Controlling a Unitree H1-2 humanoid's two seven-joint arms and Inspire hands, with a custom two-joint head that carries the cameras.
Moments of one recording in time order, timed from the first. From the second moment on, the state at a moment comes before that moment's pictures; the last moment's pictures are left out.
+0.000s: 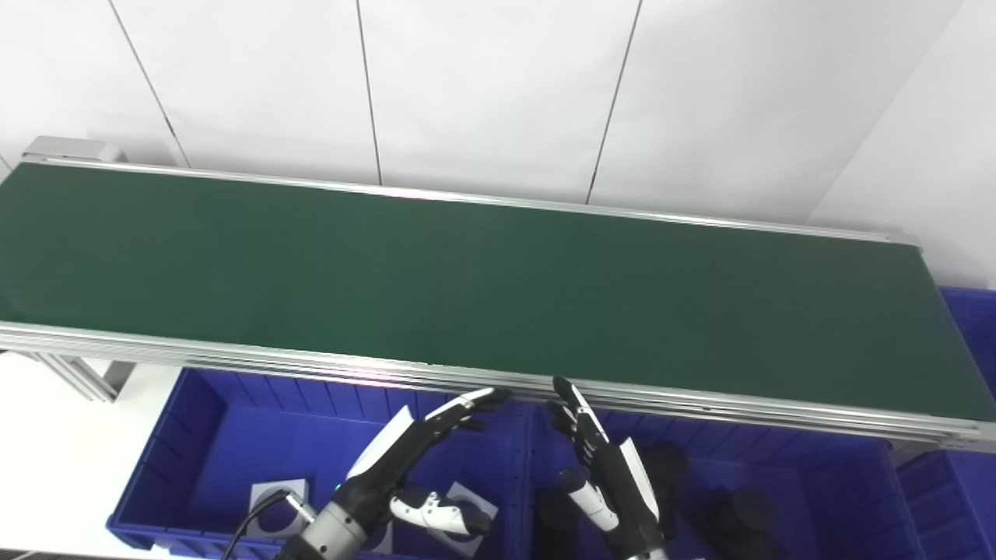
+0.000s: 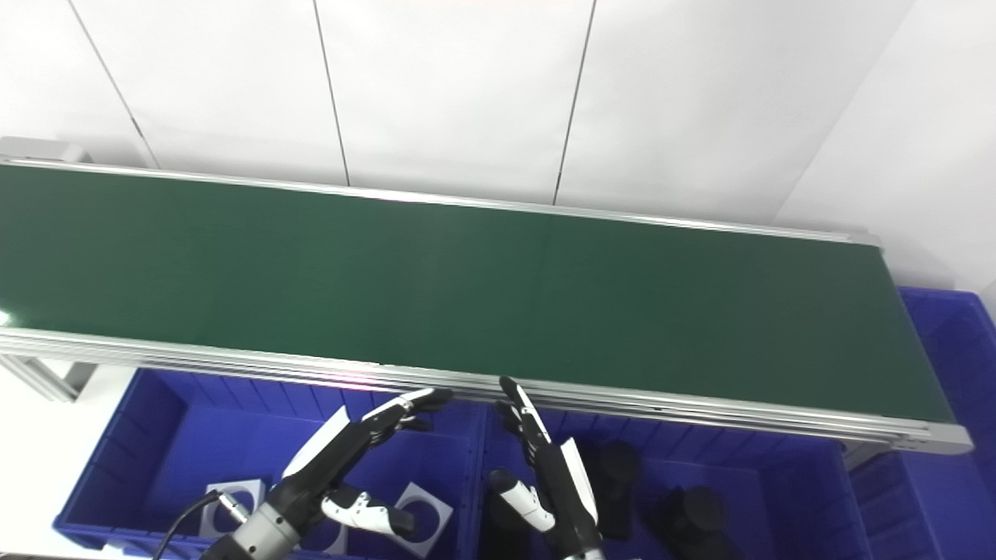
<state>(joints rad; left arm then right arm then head) 0.18 0.15 -0.28 0.04 0.20 -0.38 -0.26 0.17 -0.01 0.23 0.24 -0.16 -0.42 0.06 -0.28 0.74</state>
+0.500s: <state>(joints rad) 0.16 0.22 -0.25 0.08 0.10 -0.40 -0.29 0.14 0.03 0.27 0.30 -0.22 -0.42 -0.05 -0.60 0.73</state>
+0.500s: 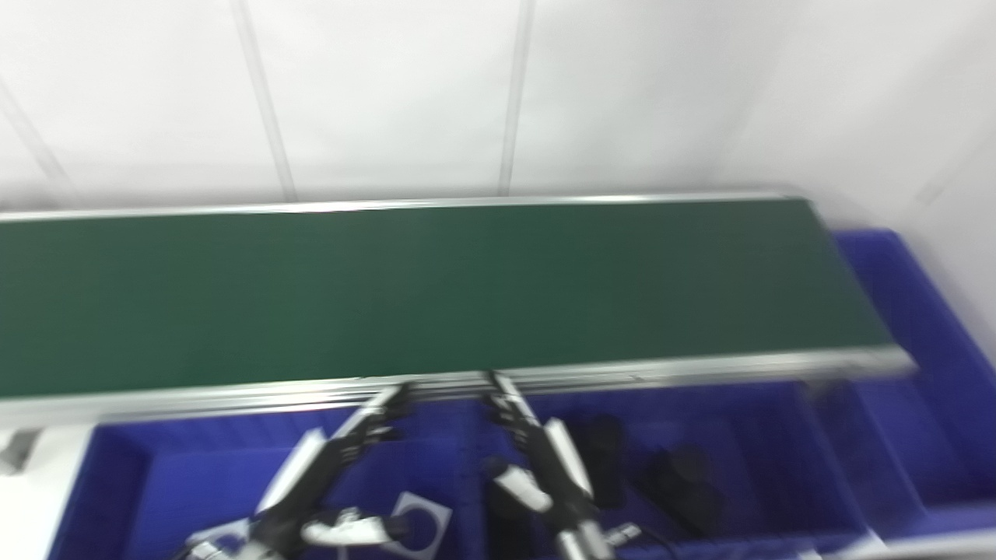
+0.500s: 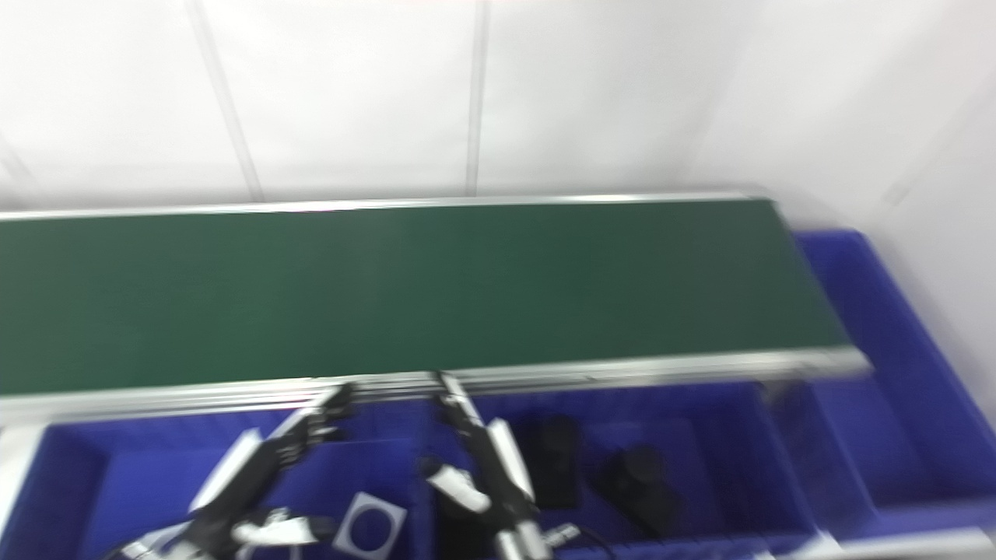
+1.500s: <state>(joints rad) 0.21 0.03 -0.29 -0.02 0.23 -0.30 -0.17 0.22 -0.09 0.22 0.13 -0.09 -0.42 0.07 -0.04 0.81</state>
